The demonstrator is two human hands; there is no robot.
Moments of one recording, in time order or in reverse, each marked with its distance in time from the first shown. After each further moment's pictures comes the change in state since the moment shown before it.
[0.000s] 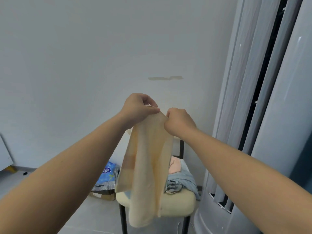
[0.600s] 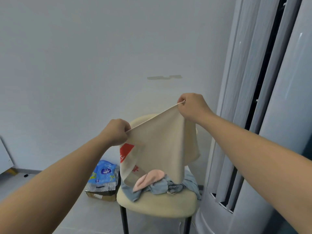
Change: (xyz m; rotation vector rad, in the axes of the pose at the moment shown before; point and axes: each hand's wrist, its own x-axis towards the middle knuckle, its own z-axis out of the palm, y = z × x) left_hand -0.005 -0.102 -0.027 0.744 -0.165 -0.089; right_hand 0.045 0.044 -0.034 0.155 0.174 -0.116
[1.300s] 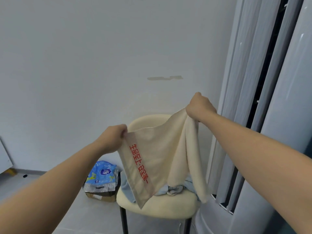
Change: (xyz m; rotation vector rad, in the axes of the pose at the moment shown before) left_hand -0.012 -0.019 0.012 -0.095 0.007 0.025; right_hand 0.009 0.005 -0.005 -0.138 -0.038 0.344
